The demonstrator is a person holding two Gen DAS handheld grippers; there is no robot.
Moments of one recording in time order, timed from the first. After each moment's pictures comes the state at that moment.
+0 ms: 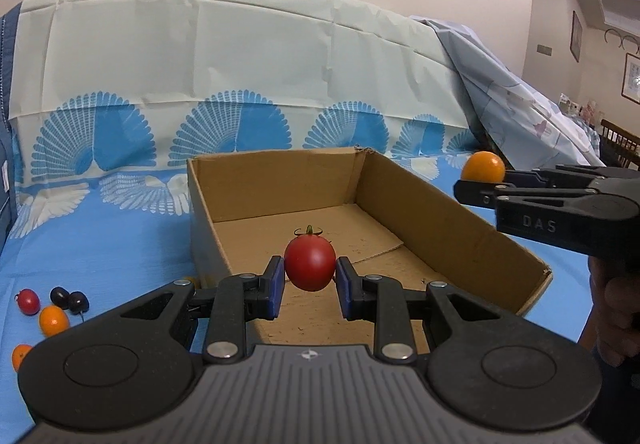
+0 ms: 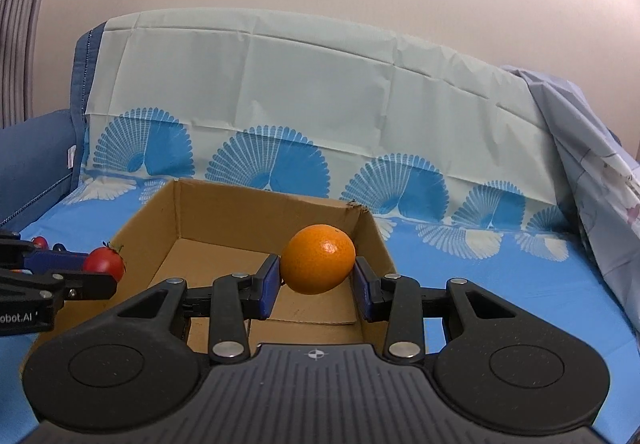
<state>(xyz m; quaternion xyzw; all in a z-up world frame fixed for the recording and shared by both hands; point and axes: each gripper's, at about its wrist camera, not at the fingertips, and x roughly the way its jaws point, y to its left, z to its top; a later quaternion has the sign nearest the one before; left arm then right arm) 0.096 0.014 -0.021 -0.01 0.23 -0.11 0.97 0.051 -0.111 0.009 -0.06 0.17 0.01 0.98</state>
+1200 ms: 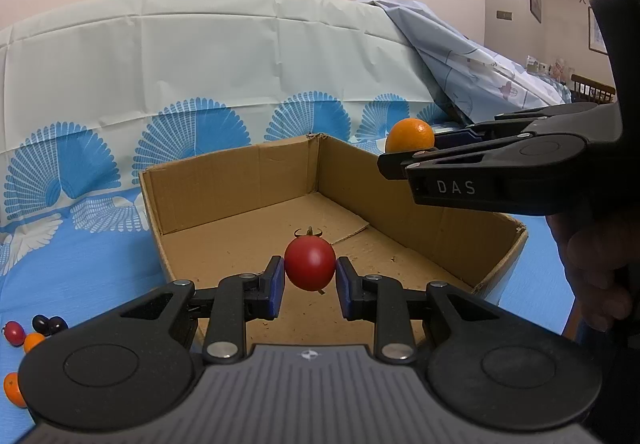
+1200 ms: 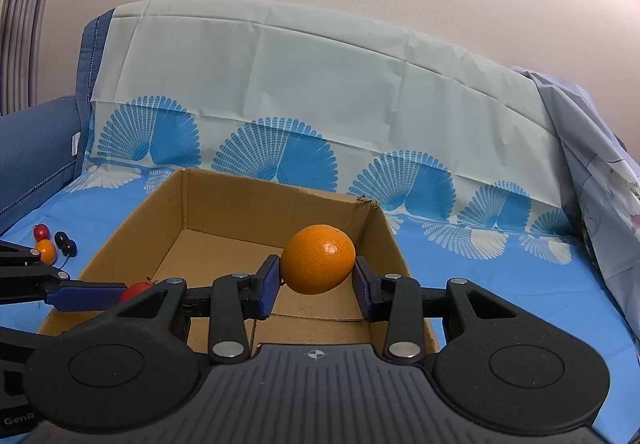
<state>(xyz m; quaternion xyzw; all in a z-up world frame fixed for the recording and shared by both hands) 0.085 -0.024 -0.037 0.05 0.22 -0.16 0.96 0.054 -0.105 0.007 -0.08 0.18 0.01 0.98</state>
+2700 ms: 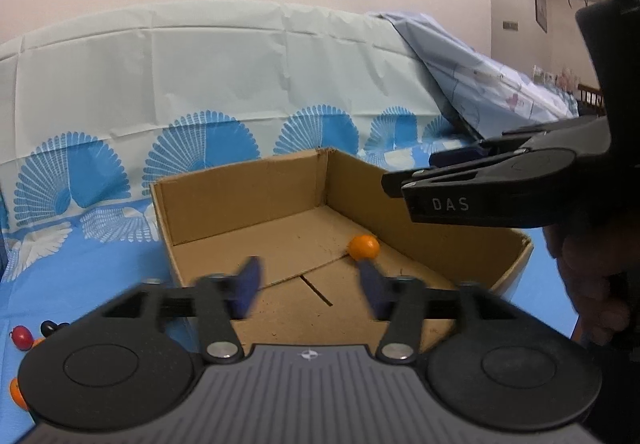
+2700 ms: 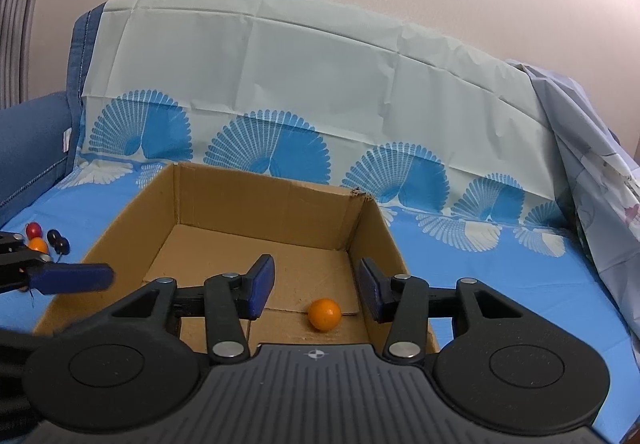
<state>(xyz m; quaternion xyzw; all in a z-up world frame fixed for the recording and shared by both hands) 0.077 -0.020 -0.036 0.05 0.19 -0.14 0.97 0.058 -0.102 0.008 -0.07 0.19 0.00 0.98</state>
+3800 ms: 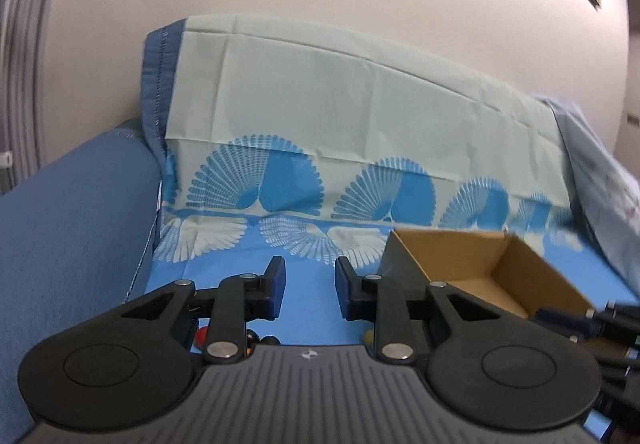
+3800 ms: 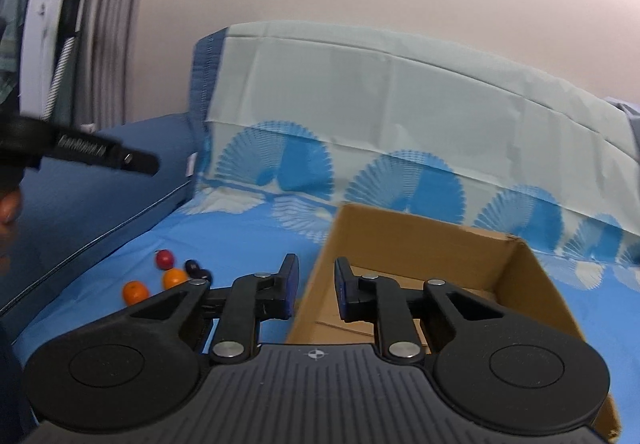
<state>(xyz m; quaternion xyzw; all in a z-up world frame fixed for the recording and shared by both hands) 0.070 0.189 0.025 -0.09 0.18 0.04 0.98 0.036 0.019 0.022 -0.07 0.16 0.14 0.97</state>
